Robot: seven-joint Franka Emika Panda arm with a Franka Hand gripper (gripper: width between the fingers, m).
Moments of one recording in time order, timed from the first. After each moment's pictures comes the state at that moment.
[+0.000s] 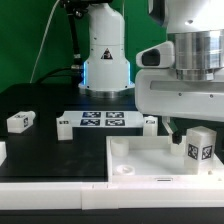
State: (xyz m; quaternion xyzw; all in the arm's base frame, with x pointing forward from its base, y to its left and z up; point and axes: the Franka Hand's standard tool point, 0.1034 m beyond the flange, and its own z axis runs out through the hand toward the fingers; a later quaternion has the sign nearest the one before) arm 0.614 0.124 0.066 -0.96 0.26 -0.02 0.05
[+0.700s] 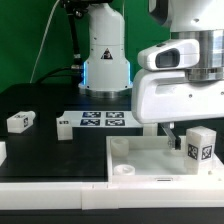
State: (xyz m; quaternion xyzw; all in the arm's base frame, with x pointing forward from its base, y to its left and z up) arm 0.616 0.120 0.067 -0.99 -0.11 -0.04 0.02
